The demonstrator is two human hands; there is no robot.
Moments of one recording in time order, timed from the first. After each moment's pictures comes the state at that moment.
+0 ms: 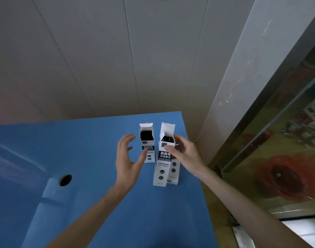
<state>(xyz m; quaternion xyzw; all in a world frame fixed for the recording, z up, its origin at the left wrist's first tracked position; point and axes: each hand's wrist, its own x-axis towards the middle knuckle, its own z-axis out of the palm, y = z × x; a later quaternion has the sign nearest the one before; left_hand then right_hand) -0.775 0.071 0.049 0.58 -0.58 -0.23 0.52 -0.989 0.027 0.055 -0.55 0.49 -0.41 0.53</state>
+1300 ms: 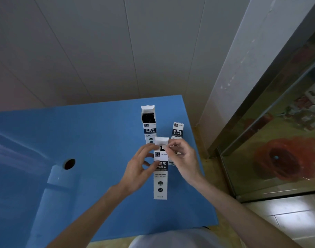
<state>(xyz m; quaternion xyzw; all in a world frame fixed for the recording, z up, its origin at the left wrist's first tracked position) -0.771 0.122 0.027 0.52 -0.68 -0.38 0.34 -0.966 0.100 0.020 -0.51 0.49 -0.49 0.51</state>
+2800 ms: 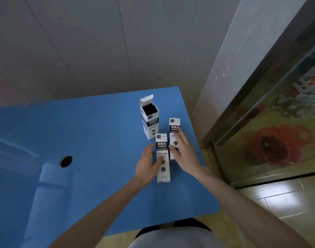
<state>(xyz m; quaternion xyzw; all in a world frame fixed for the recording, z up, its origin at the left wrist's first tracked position) -0.790 0.112 -0.039 0.61 -0.60 -0.43 0.27 -0.977 0.076 -0.058 -0.71 0.61 -0.23 0.25</state>
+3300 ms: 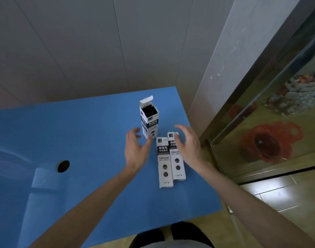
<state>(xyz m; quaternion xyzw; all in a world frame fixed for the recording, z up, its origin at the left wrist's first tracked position) -0.768 0.067 -0.013 0.68 -0.53 -0.35 0.38 -0.970 0.069 -0.004 -0.67 0.62 -0.37 0.19</state>
